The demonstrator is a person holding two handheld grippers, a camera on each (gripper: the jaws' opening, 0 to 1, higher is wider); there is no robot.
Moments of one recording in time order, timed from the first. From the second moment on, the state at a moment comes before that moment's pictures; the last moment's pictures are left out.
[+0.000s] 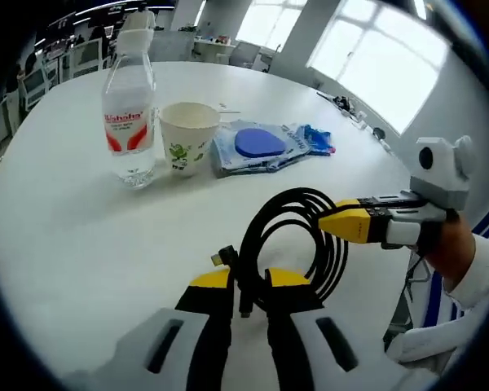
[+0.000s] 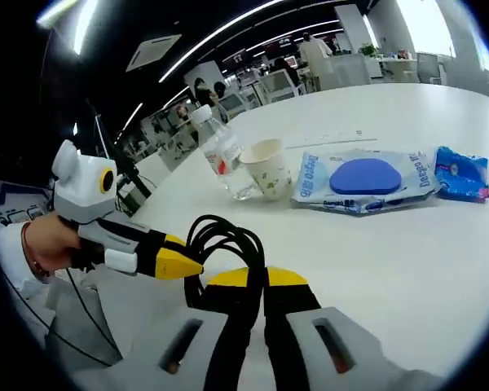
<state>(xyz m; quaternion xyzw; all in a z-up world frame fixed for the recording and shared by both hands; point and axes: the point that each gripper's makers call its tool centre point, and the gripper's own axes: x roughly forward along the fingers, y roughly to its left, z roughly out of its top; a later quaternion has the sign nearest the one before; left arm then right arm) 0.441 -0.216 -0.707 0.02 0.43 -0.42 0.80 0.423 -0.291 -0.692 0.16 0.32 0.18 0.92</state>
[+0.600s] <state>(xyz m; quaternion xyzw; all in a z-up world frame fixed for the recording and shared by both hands) 0.438 -0.322 -0.665 0.03 0.40 -0.50 0.77 0.407 -0.391 -0.647 0.15 0.28 0.09 0.95</state>
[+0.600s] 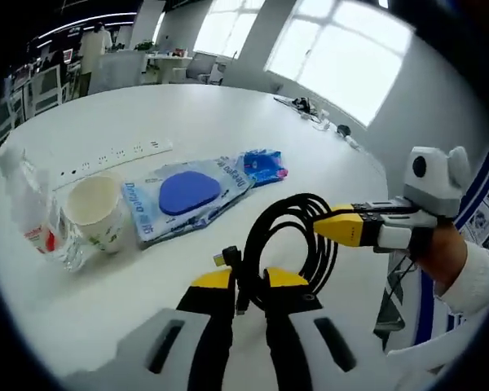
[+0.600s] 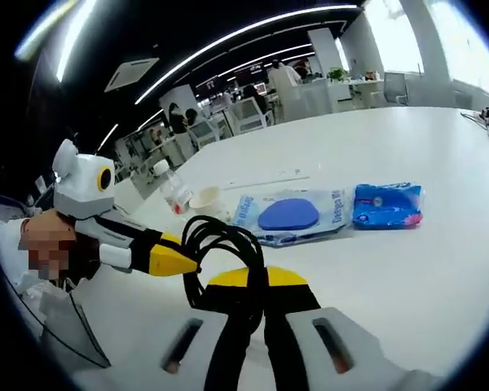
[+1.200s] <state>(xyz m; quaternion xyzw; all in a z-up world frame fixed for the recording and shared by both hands) 0.444 -0.434 -0.642 0.04 0.37 -0.56 0.74 0.405 -0.506 -0.630 0.15 0.25 0.02 0.96</state>
